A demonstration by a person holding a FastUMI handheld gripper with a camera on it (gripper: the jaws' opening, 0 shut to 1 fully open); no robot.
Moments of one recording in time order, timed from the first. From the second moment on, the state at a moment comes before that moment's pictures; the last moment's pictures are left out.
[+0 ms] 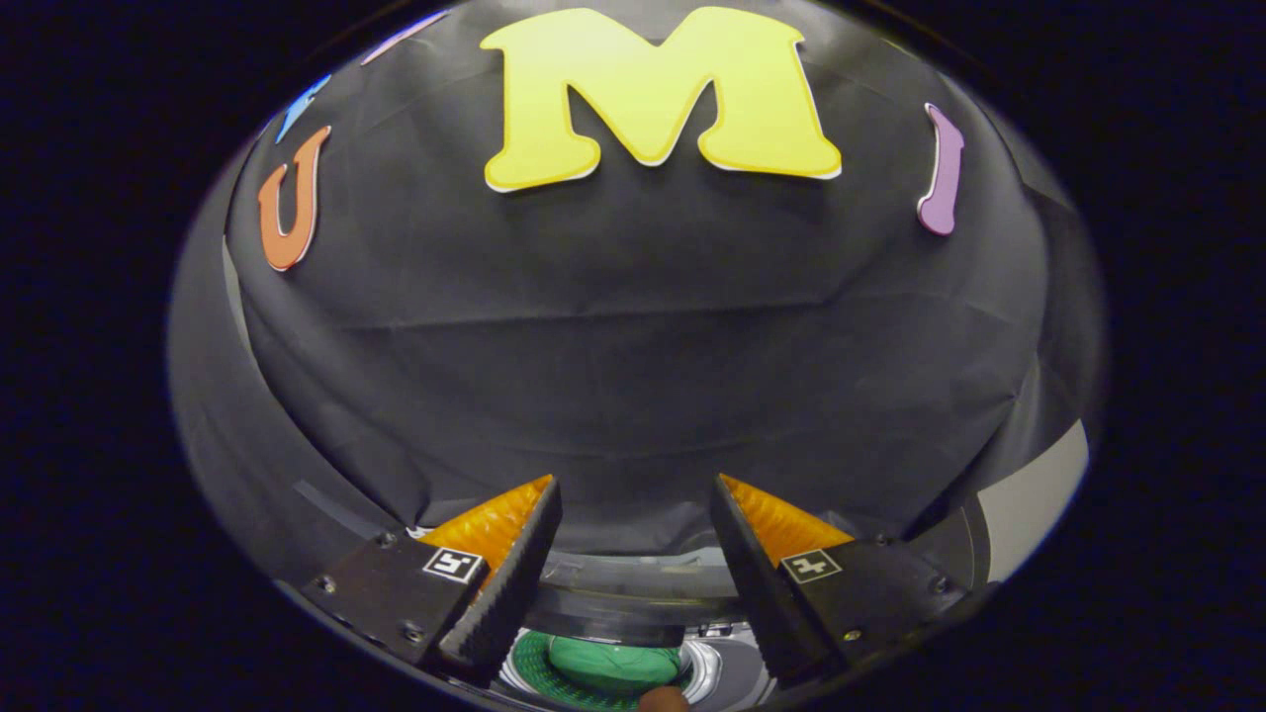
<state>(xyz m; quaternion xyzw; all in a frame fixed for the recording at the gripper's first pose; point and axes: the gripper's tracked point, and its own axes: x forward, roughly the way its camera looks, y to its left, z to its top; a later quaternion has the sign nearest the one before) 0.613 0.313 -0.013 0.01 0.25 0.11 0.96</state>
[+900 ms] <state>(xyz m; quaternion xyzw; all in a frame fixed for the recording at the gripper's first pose) 0.547 0.307 -0.016 0.01 0.13 0.11 0.98</state>
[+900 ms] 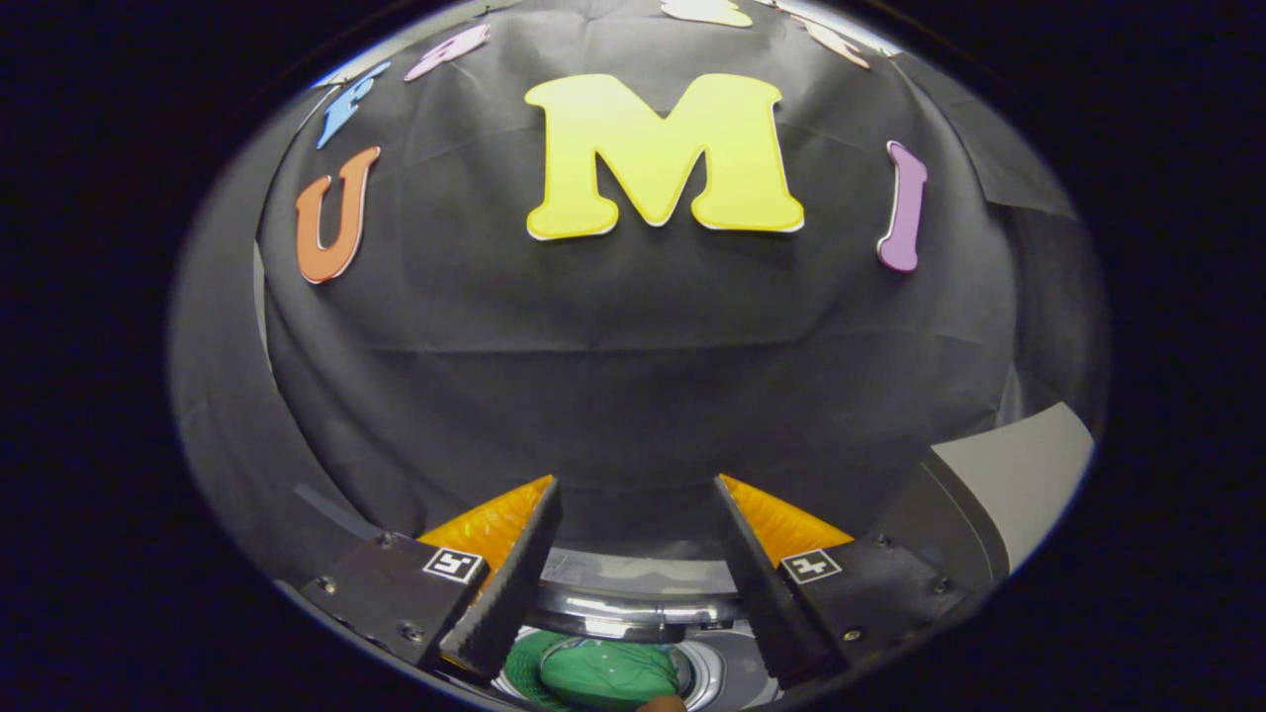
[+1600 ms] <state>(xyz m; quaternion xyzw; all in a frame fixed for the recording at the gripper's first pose) 0.412 0.291 -0.133 0.04 0.25 0.12 0.96</state>
